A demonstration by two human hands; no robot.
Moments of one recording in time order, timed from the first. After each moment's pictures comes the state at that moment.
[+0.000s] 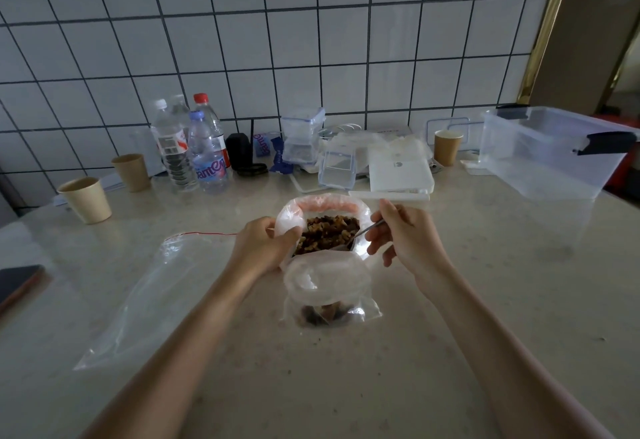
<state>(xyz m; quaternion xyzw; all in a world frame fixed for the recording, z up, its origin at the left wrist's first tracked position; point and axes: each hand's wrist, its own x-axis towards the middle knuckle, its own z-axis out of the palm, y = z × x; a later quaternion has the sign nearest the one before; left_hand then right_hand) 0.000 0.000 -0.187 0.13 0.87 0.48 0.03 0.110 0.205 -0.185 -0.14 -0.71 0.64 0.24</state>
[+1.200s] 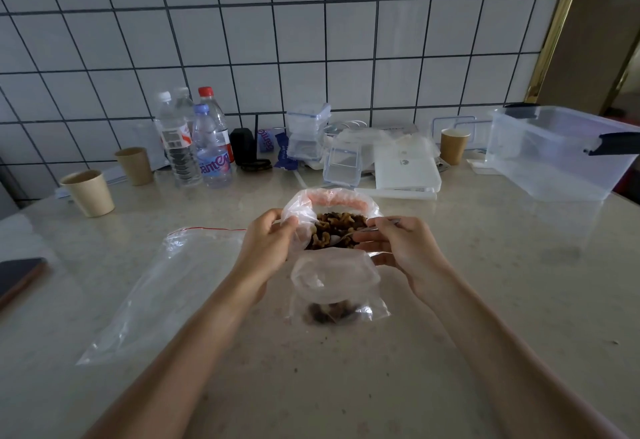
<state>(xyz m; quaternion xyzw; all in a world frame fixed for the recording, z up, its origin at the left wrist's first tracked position) 0.010 0.000 -0.193 0.14 0.77 0.62 0.05 0.103 0.196 -0.196 -0.18 -0.64 0.73 0.17</state>
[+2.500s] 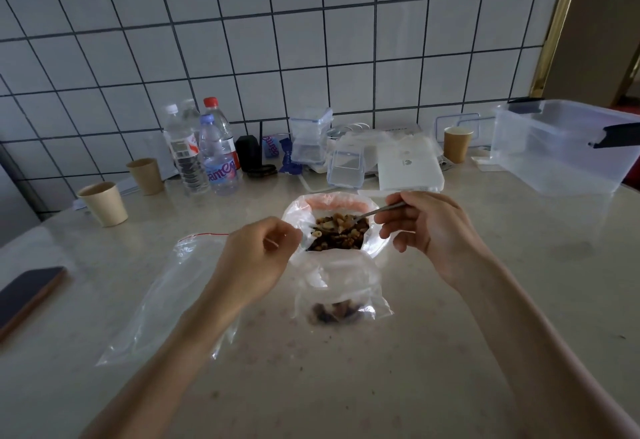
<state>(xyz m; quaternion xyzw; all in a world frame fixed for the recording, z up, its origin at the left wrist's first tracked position) 0.036 -0.037 -0.173 0.27 0.87 0.41 -0.10 0.128 0.213 -0.159 -0.07 -0.59 0.78 0.19</state>
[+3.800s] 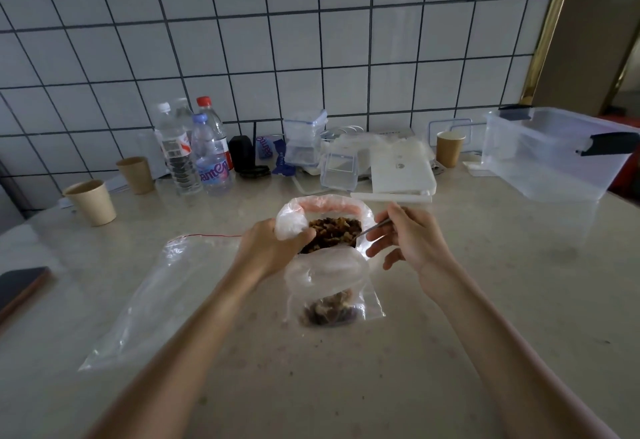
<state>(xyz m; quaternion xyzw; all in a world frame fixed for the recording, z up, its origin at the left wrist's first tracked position) -0.011 0.005 -0.192 0.15 0.91 0.38 0.01 0.116 0.203 -0.175 -0.16 -0.68 0.68 0.21</state>
